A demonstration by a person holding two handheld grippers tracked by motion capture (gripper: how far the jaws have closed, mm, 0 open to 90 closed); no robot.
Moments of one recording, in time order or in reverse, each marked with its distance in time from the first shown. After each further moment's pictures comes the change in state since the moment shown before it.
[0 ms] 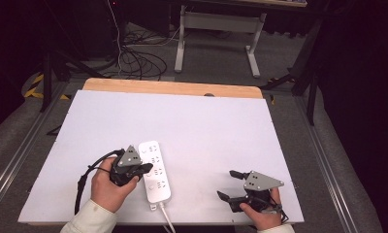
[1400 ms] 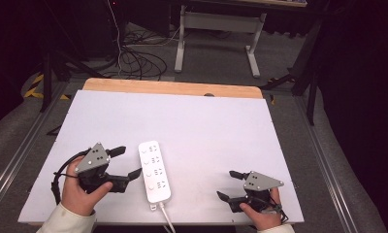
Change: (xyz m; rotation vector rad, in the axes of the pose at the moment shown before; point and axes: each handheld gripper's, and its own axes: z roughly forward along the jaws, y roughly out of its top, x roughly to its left) left arm 0.015 -0.023 -0.055 -0.302 0.015 -0.038; right arm 0.000 -0.001 0.001 0.001 0.002 0.004
